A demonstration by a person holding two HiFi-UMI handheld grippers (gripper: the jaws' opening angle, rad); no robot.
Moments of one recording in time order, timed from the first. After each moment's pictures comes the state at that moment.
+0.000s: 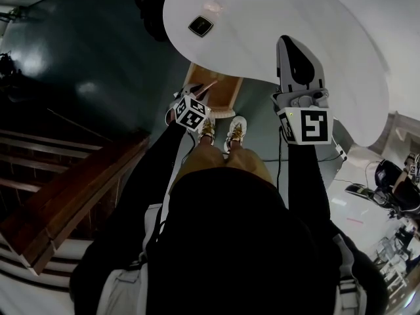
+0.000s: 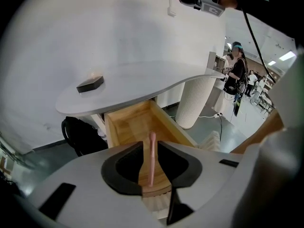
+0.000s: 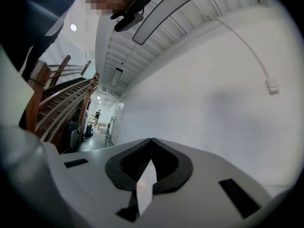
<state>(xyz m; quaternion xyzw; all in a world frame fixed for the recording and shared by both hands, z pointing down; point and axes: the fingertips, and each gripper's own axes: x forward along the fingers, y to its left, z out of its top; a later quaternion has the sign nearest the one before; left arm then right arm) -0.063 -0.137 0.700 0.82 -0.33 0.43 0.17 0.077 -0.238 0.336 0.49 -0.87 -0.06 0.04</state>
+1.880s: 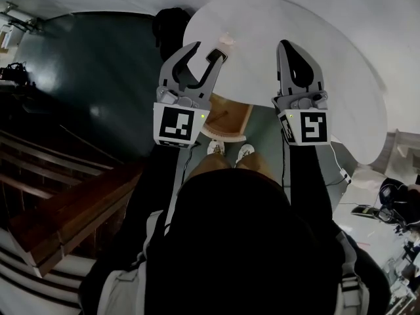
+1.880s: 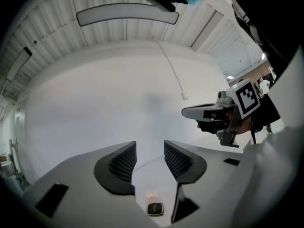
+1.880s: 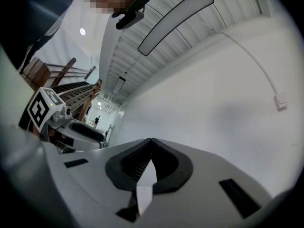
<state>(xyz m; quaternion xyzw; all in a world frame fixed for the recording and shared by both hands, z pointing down) -0.091 -0.252 0.307 0.86 -0.49 0.09 -0.09 0.040 -0.265 0.275 0.49 -0.87 -0.12 -0.01</state>
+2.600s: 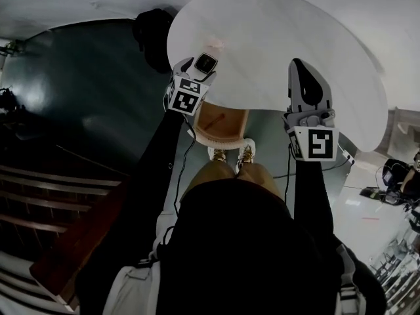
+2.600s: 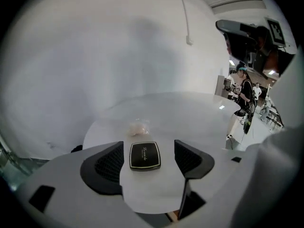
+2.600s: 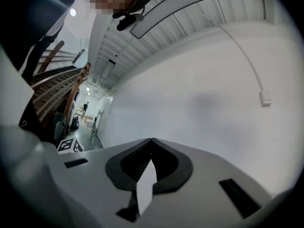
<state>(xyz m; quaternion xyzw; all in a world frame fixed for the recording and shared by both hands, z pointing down) -0.091 -0.335 0.588 0.85 -0.38 0.33 0.14 0.086 -0.279 0.333 0.56 -0.83 -0.08 0.06</state>
